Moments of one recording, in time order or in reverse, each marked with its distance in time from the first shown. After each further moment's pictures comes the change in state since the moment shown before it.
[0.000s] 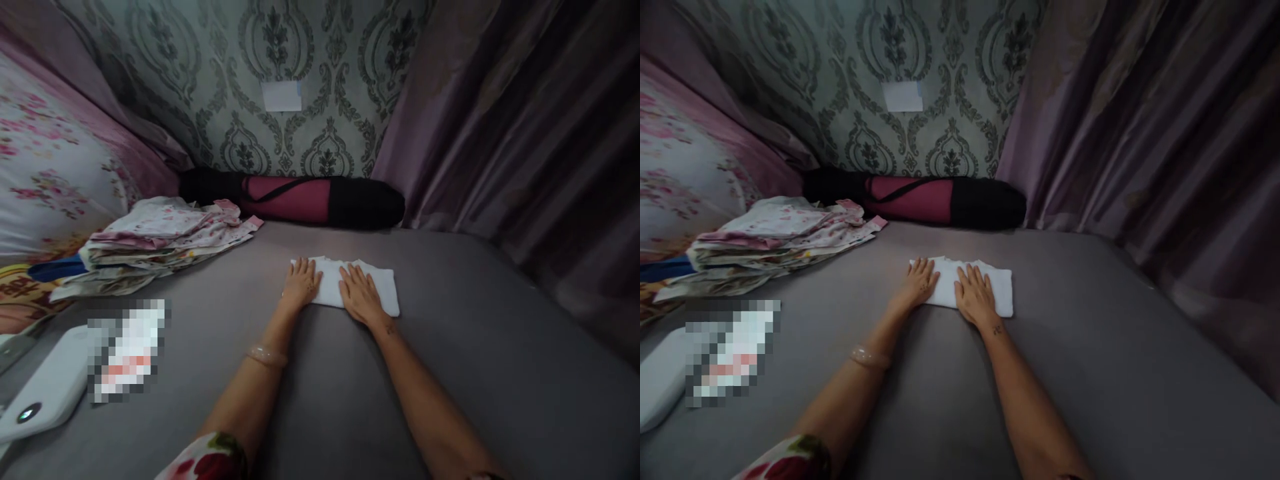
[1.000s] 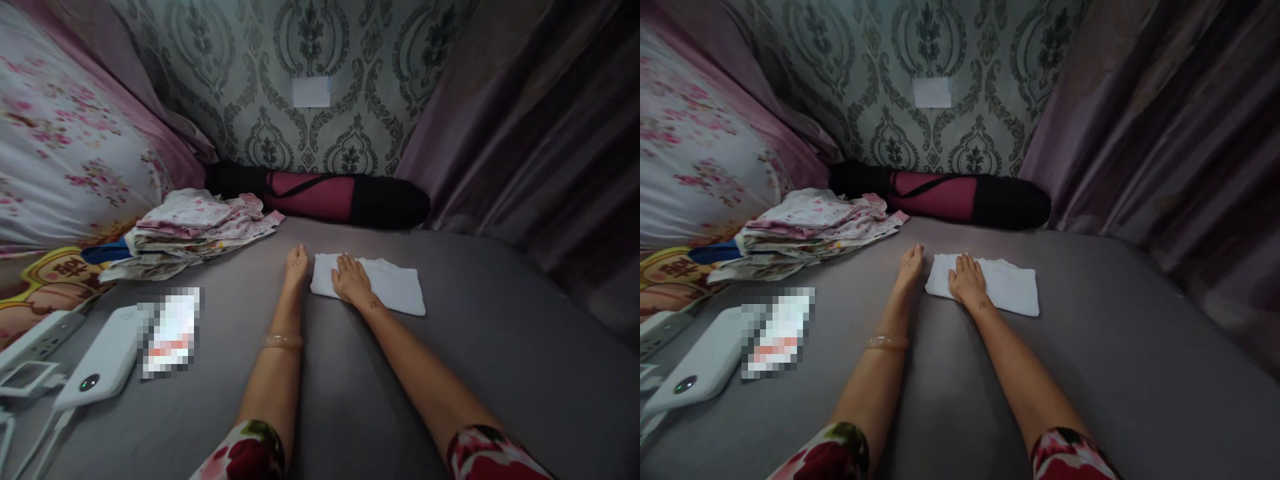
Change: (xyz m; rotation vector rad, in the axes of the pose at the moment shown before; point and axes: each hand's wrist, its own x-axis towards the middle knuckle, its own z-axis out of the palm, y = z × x) left_hand 0.017 -0.067 -0.015 -0.895 0.351 -0.436; right_hand 0.050 -0.078 0.025 -0.043 -0.038 0.000
